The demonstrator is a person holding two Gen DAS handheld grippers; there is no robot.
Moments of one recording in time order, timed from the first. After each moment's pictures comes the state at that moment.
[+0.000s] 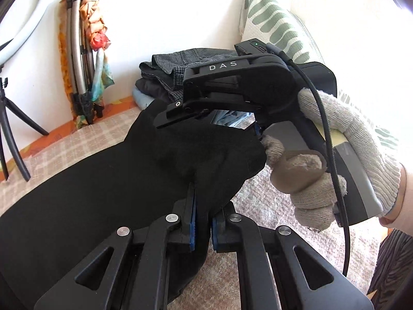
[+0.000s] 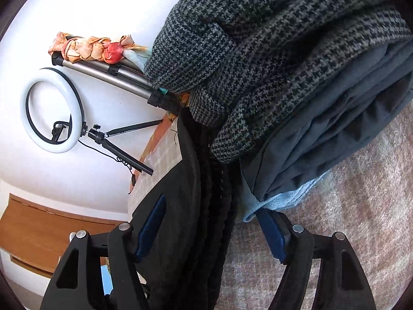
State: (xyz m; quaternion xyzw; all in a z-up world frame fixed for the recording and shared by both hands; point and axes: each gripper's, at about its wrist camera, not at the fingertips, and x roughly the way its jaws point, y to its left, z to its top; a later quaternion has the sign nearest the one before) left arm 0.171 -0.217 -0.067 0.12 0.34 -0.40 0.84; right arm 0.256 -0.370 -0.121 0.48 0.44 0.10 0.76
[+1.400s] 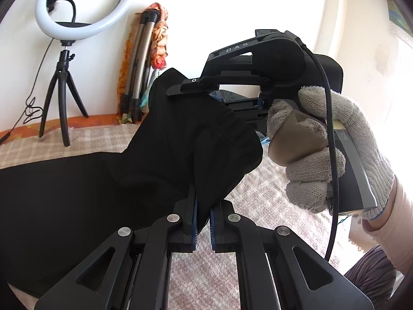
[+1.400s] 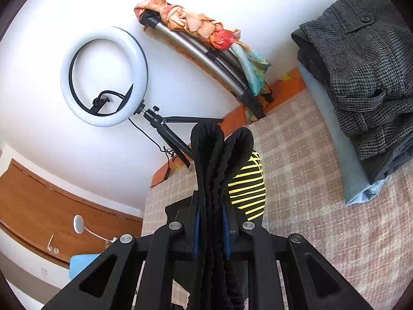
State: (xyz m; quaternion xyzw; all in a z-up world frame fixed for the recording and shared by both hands) left arm 0.141 -0.107 -0.027 -0.03 0.30 -0.37 0.88; right arm 0.266 -0.266 -0.004 0.39 0.41 0.14 0.81
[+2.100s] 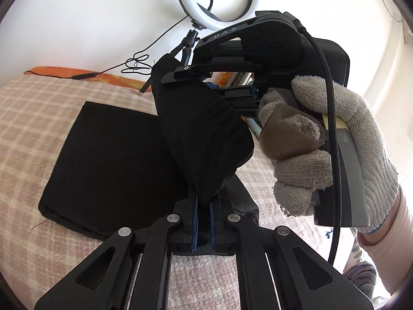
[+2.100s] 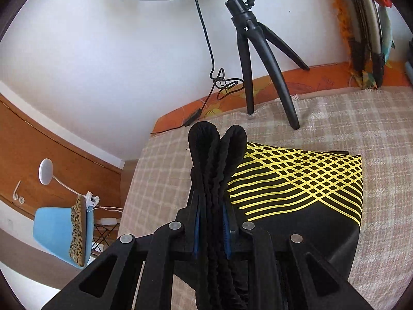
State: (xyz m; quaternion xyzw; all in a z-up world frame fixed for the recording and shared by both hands) left arm 0.143 0.062 -0.063 -0.17 0.35 -0.25 0.89; right arm 0.334 -0.039 -0.032 0.25 0.50 0.18 0.81
